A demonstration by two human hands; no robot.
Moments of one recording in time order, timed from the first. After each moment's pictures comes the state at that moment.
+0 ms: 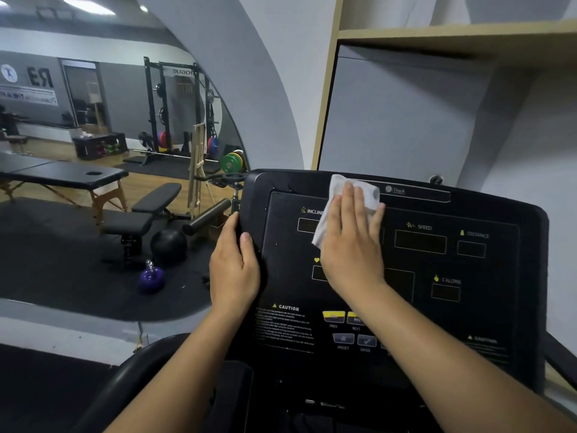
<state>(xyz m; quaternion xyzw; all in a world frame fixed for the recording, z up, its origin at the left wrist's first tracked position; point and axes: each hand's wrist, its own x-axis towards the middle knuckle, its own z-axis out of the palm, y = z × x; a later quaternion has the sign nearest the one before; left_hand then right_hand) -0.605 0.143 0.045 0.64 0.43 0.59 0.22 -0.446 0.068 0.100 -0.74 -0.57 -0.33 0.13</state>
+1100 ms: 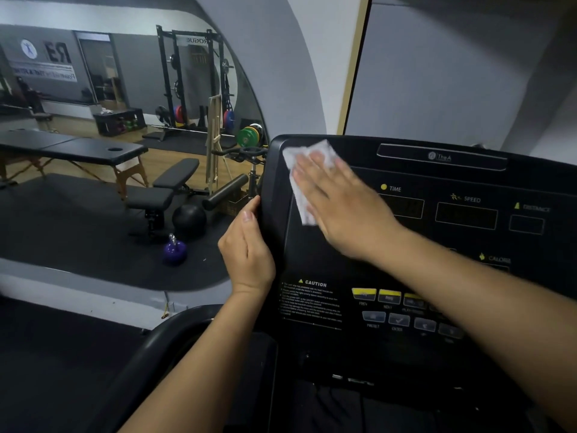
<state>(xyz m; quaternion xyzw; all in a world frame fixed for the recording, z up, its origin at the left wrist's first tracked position) -0.611 0.144 0.028 0.55 0.36 0.72 0.23 -0.457 0.101 0.113 -0.55 -0.74 -0.39 0.04</state>
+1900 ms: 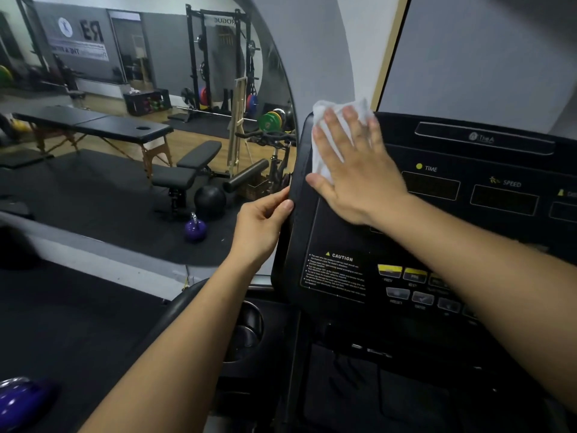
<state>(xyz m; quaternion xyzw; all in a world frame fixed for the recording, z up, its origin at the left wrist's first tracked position) -0.656 0.146 0.027 0.59 0.32 0.55 0.49 -0.490 0.115 0.124 -0.65 -0.68 -0.34 0.01</state>
